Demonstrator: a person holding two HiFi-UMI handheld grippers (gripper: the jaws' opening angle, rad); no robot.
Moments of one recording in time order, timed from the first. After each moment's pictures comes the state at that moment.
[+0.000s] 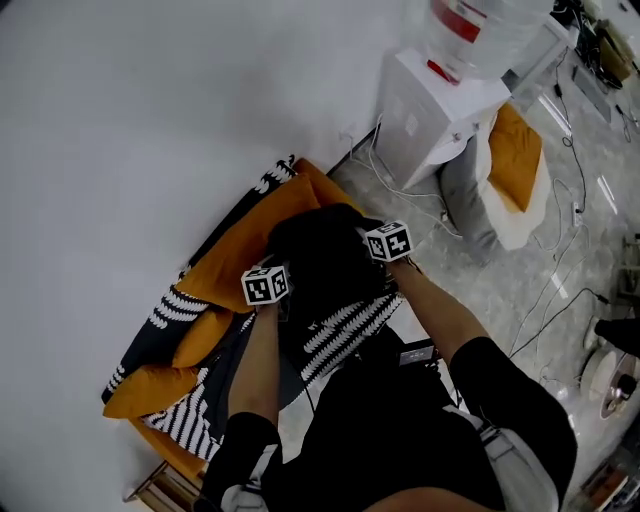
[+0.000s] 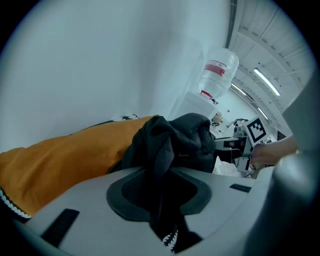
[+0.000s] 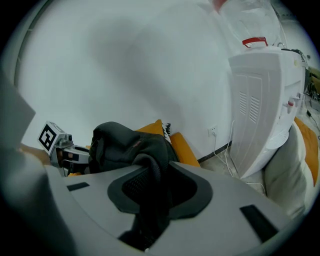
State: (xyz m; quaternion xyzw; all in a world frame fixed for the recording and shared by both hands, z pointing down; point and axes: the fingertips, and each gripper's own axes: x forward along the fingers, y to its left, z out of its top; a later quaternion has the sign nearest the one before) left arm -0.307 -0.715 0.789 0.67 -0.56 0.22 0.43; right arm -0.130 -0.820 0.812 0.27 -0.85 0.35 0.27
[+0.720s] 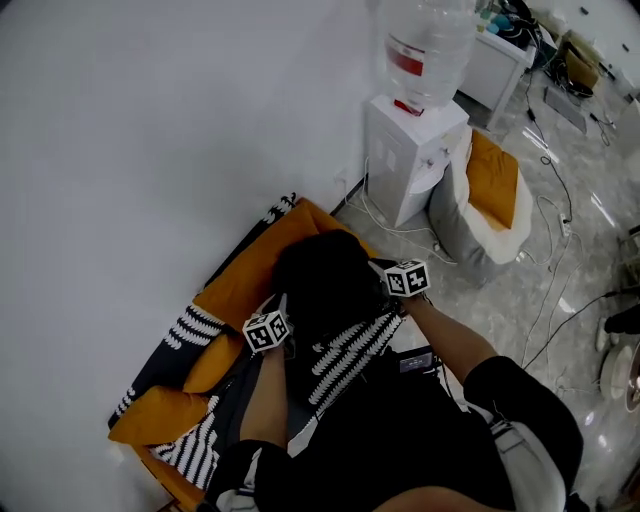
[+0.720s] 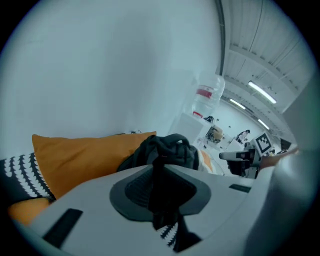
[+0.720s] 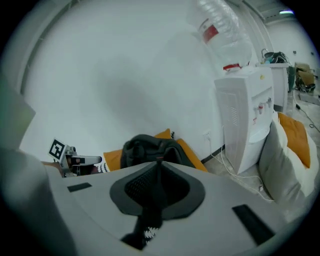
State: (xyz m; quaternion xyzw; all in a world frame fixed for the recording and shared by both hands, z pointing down) left arm -0.315 -0.632 0.718 0.68 -0.62 0.14 0.37; right arm -0.063 -0.738 0.736 0.31 -0.86 0.35 0.20
